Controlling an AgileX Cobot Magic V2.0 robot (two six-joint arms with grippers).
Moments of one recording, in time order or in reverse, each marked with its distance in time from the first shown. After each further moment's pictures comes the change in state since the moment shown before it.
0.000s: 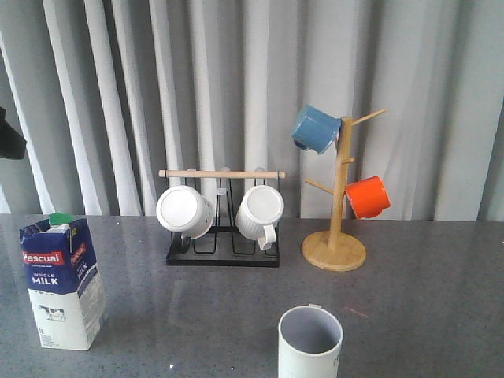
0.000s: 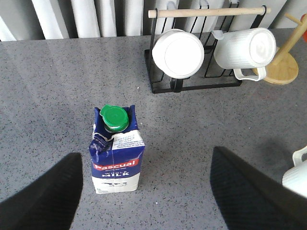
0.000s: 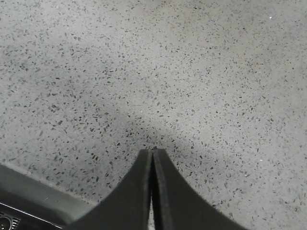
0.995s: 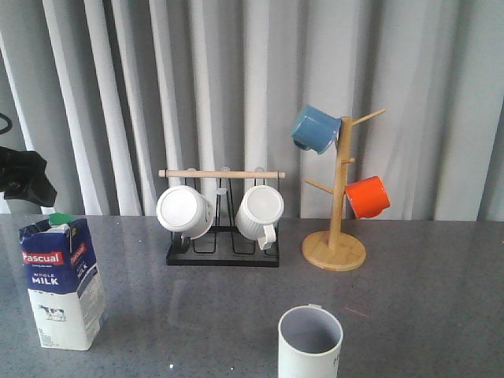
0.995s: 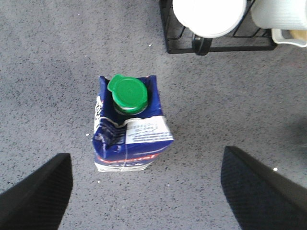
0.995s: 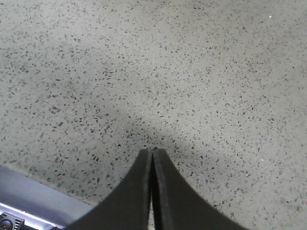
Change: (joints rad) left arm 0.000 0.178 0.000 0.042 0.024 -0.029; right arm 0.000 0.000 0.000 0.000 -0.001 0.010
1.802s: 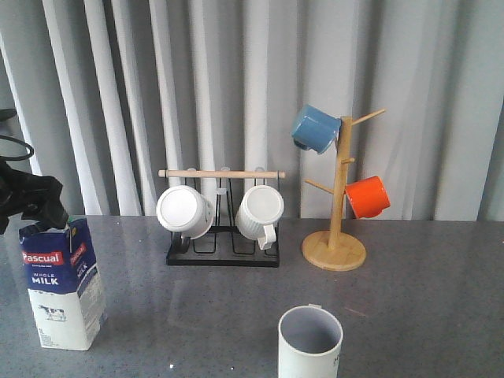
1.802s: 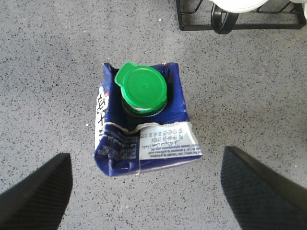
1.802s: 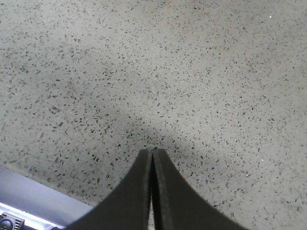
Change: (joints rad) left arm 0.000 0.093 0.000 0.003 -0.002 0.001; right arm 0.000 0.000 0.000 0.000 -0.001 0.000
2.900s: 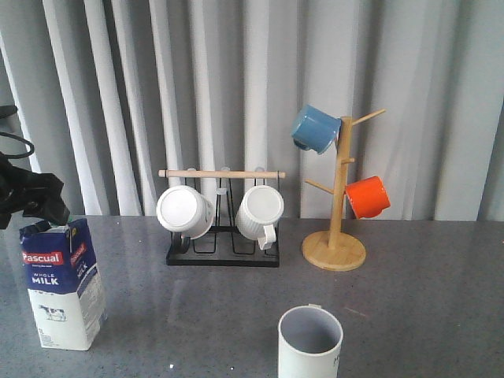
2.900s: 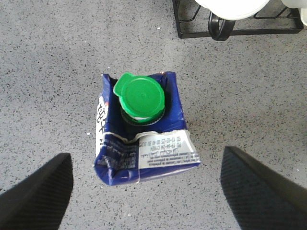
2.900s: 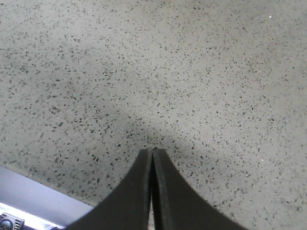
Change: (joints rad) left arm 0.000 0.003 0.000 -0.008 -0.023 0.026; right arm 0.000 0.000 0.000 0.000 0.000 0.001
